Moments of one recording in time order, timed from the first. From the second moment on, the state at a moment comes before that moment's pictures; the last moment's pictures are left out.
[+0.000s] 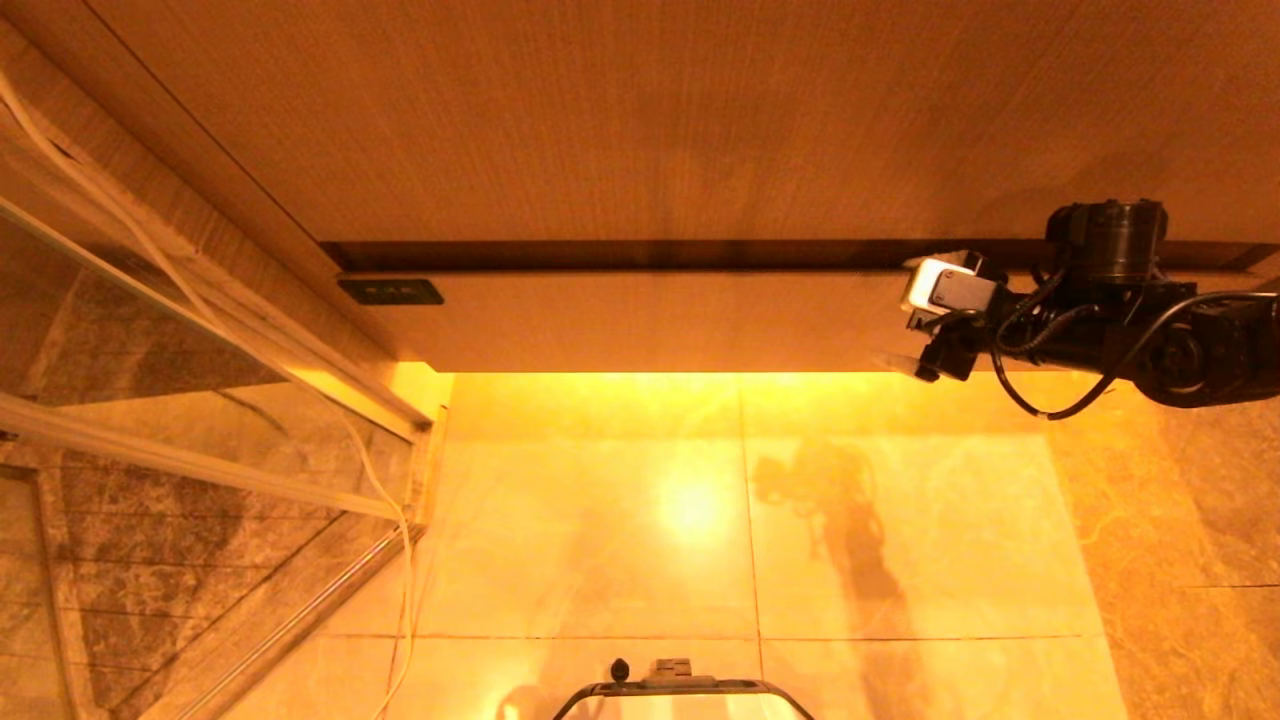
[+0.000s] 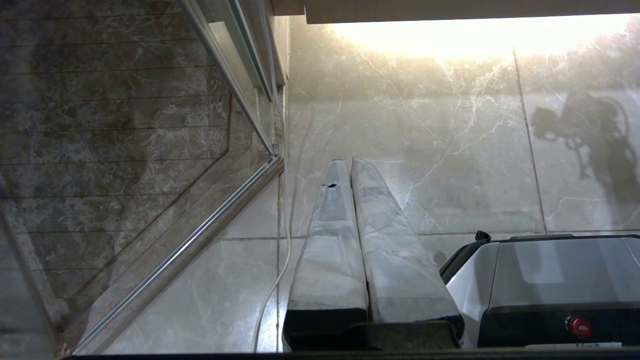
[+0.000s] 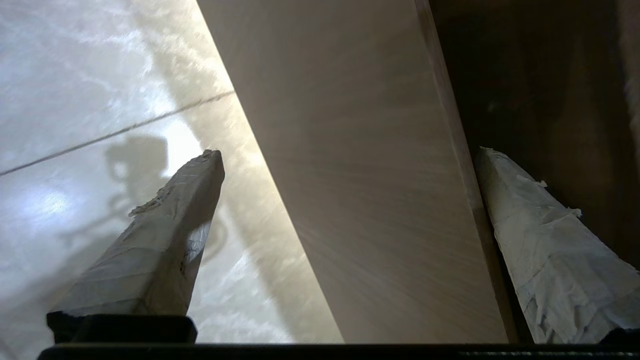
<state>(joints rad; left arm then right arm) 0.00 0.00 0.00 0.00 0.00 0.02 0.05 1.97 -1.27 -0.34 0.33 -1.15</state>
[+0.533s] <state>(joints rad) 0.00 0.00 0.00 0.00 0.00 0.02 0.05 1.87 -1.18 -0.17 0.31 -1.15</state>
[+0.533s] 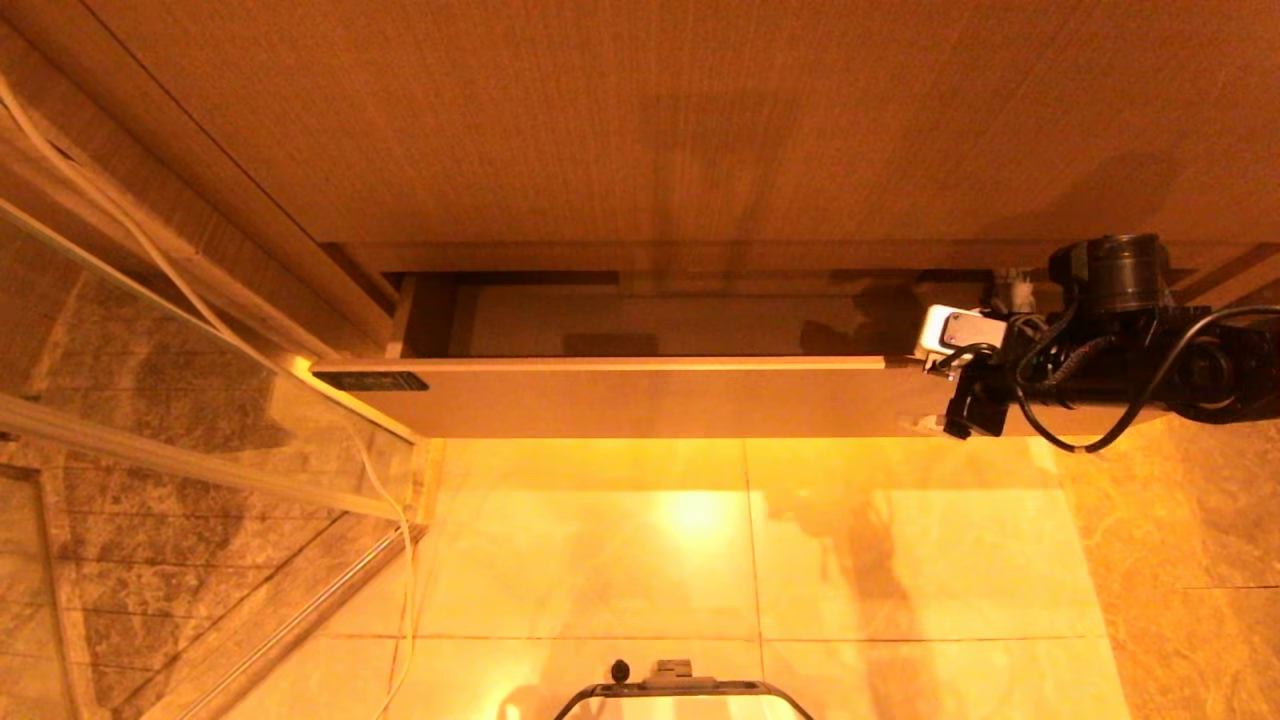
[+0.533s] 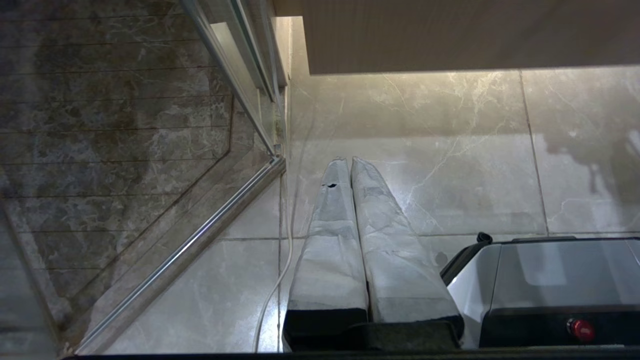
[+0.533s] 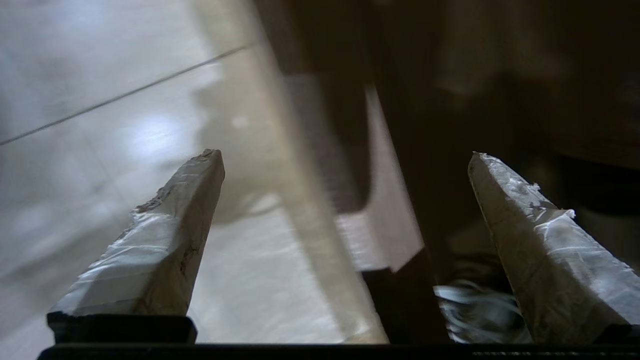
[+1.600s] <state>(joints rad) 0.00 0.00 0.00 0.00 0.00 0.02 -0.10 1.20 -0.71 0.13 -0.12 -0.97</state>
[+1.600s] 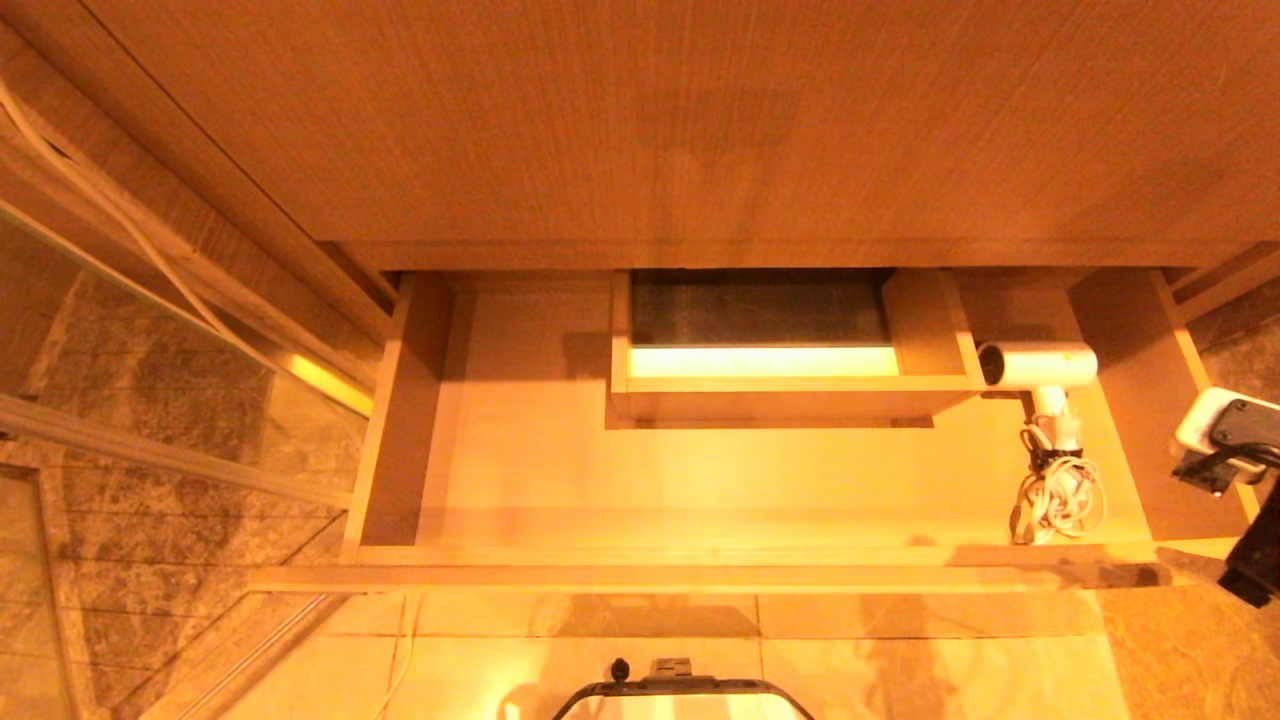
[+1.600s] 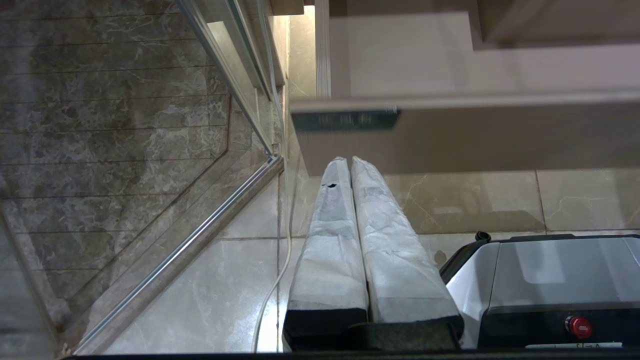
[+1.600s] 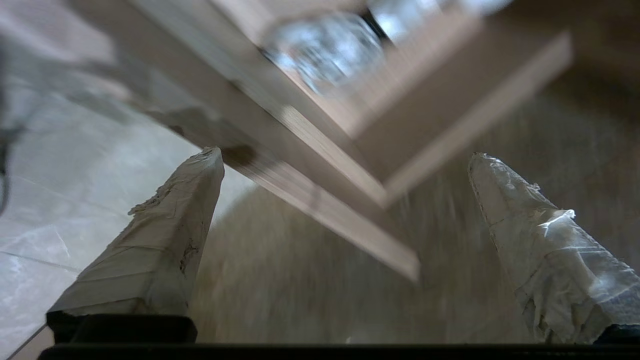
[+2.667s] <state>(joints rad) 0.00 0.00 0.00 0.00 0.00 0.02 -0.45 1.29 -0.68 0.11 -0.28 -0.46</state>
